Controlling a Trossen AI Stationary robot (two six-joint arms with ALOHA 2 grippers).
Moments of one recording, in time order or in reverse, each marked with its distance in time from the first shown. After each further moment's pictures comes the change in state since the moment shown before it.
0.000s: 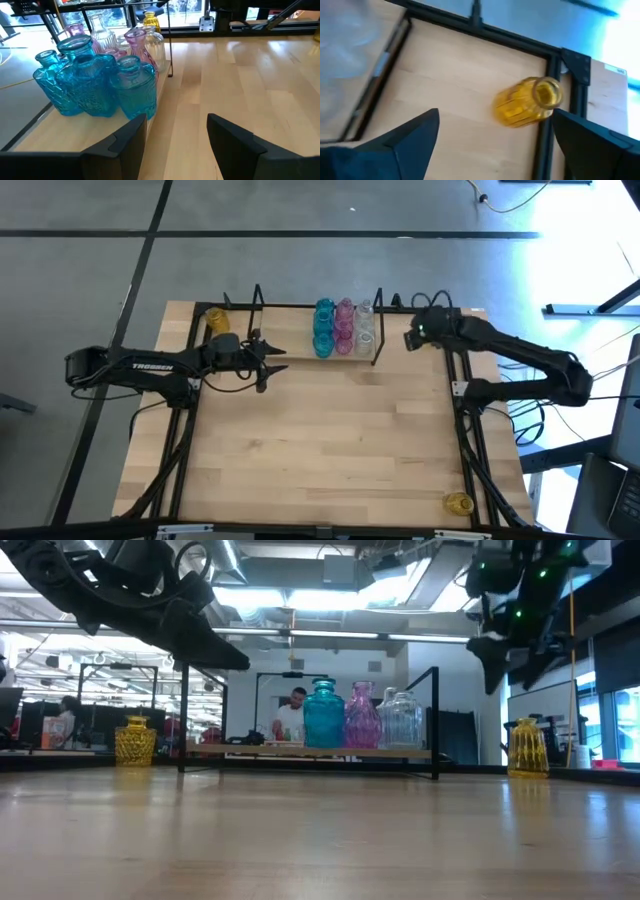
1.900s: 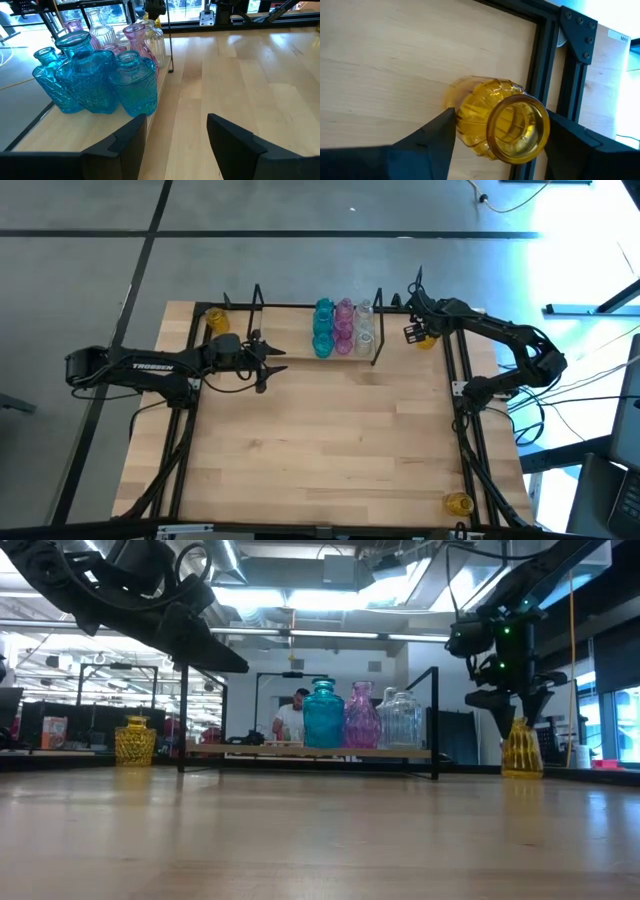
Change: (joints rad) left arm 0.000 0.003 0.000 -0.017 -0.005 0.024; right arm -0.320 0.308 0.001 0.091 -0.111 -0.202
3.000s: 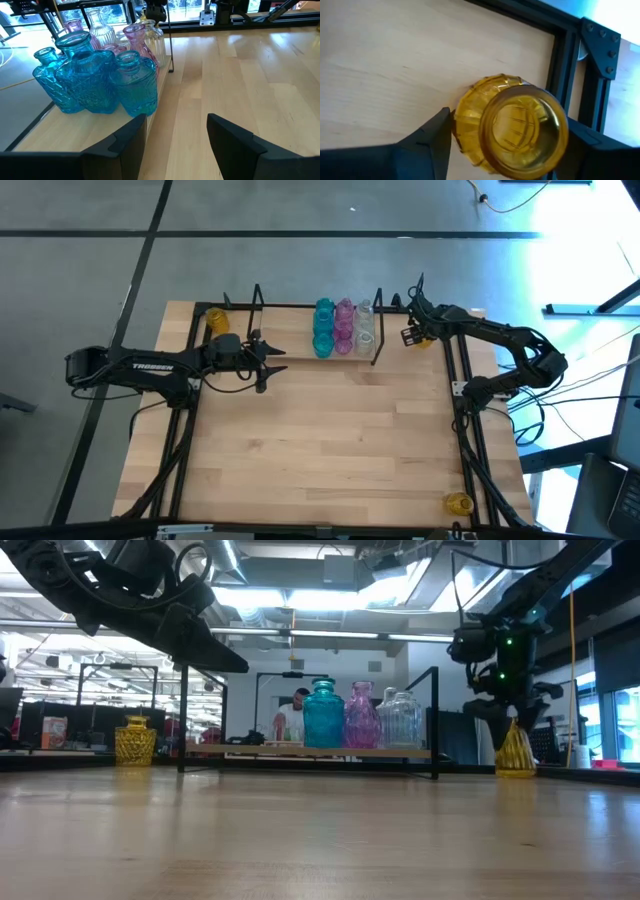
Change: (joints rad) left arm 0.000 0.000 0.000 -0.001 0.000 0.002; right arm -0.001 -0.002 -0.098 0.176 -0.023 -0.054
